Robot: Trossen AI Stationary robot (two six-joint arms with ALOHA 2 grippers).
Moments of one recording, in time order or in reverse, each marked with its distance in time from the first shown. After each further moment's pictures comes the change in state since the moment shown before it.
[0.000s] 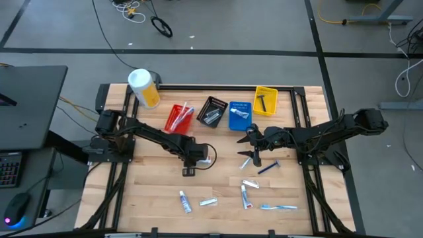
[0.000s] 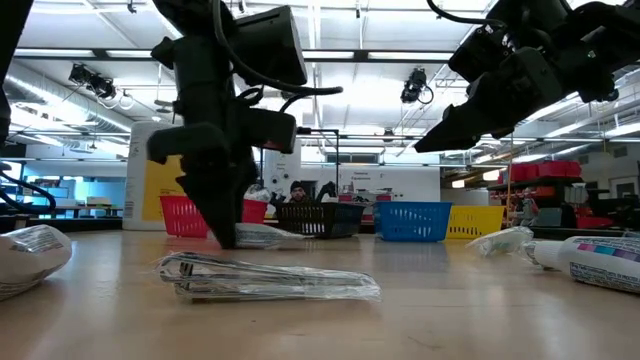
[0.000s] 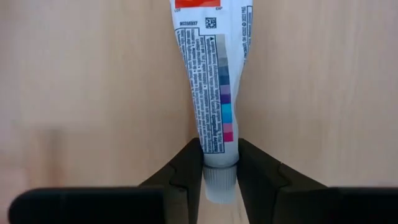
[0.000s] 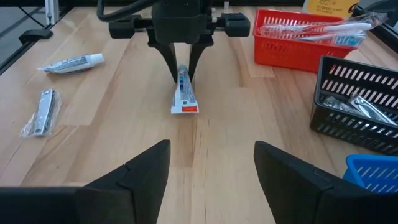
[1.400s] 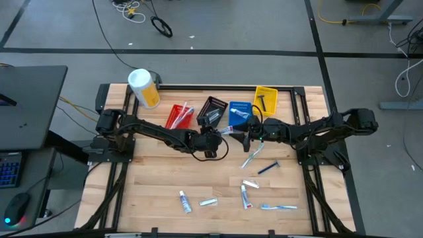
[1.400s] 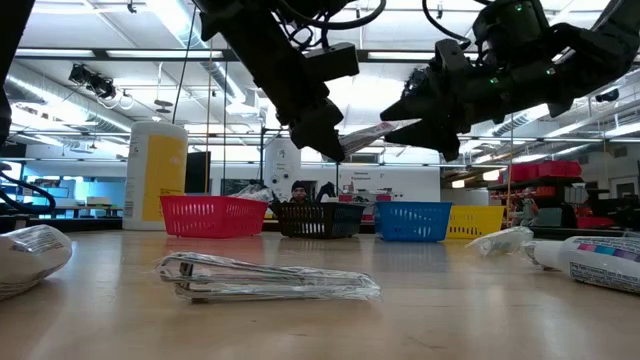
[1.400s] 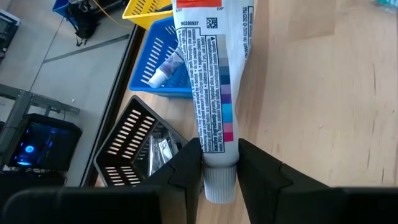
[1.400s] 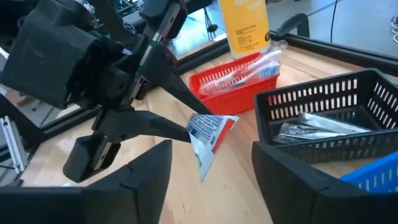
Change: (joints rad) left arm 0.018 -0.002 0.140 0.303 -0.624 0.252; right arm -0.136 0.143 0.001 0.368 0.088 0.377
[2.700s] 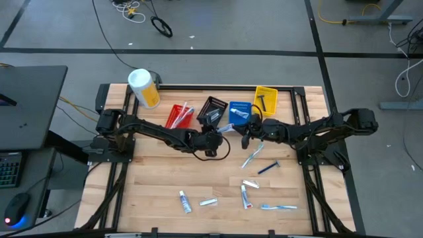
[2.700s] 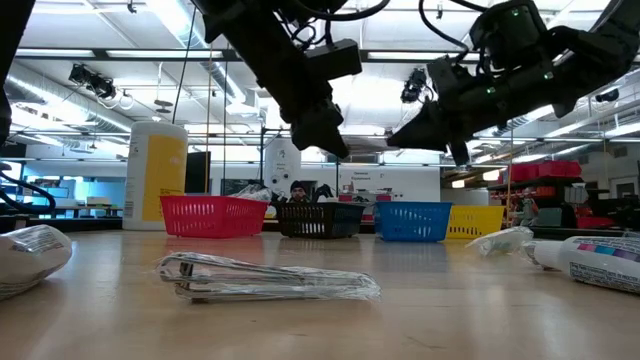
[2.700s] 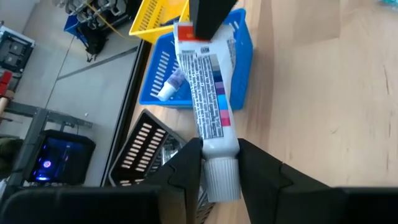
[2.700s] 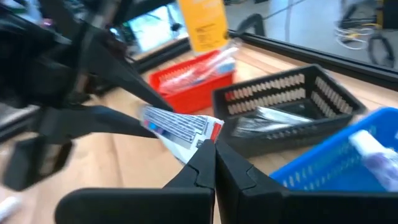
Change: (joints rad) left arm 0.000 0.000 -0.005 0.053 -0.017 0.104; right arm 0.001 -0.001 -0.001 -0.078 0.160 -0.004
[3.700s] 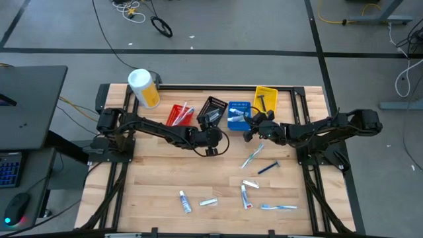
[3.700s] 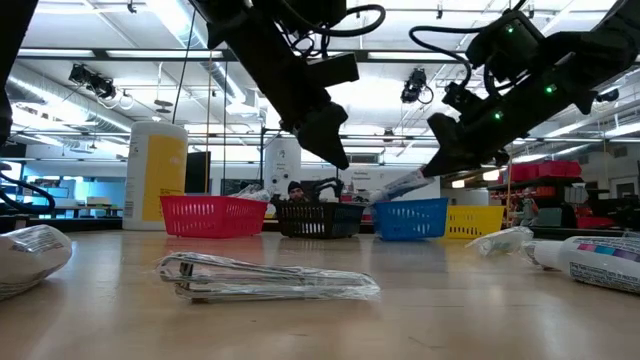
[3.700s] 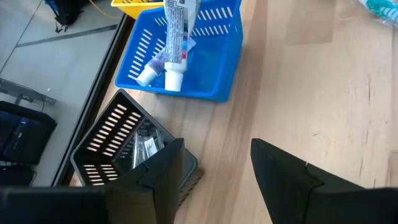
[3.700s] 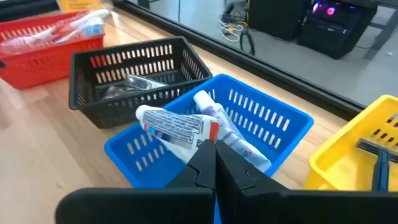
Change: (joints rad) left arm 0.044 0.002 -0.003 -0.032 0.102 -0.159; right arm -0.004 -0.059 0.000 -0.317 0.380 -0.034
